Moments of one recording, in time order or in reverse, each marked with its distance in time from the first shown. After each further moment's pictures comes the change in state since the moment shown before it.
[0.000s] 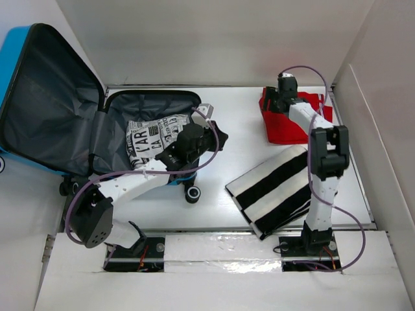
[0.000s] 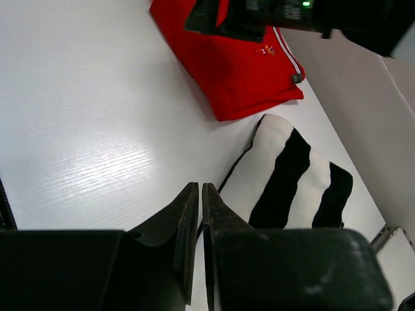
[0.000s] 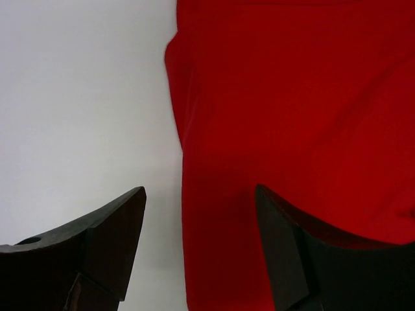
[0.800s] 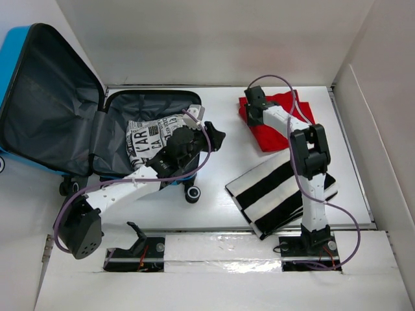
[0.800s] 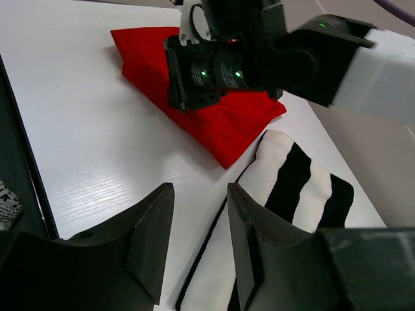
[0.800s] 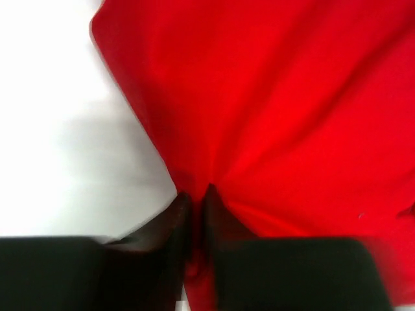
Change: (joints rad) left arm -0.003 -0.120 -0.080 0.053 -0.028 0.063; right arm 0.208 0.183 0.192 -0.280 0.190 -0.061
